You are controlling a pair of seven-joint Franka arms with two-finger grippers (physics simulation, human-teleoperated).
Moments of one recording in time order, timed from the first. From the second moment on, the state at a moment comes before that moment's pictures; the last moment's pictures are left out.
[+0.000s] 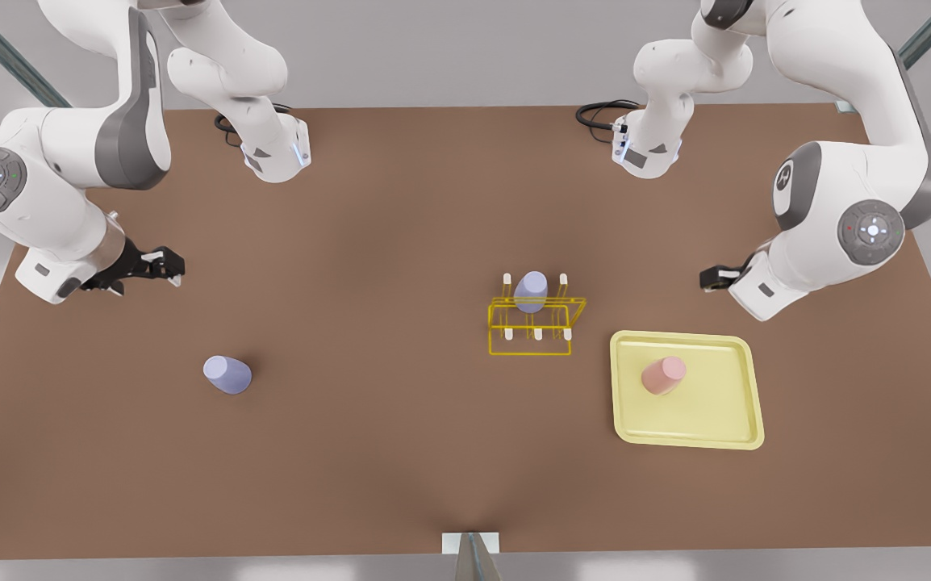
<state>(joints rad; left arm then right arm) -0.04 0.24 -0.10 -1.42 0.05 1.45 -0.07 0.01 0.07 0.02 -1.60 -0.07 1.61 -0.16</state>
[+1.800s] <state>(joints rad) -0.04 0.61 -0.14 -1.55 0.04 2.03 -0.11 -0.06 0.56 0.03 -1.91 0.00 2.41 -0.16</state>
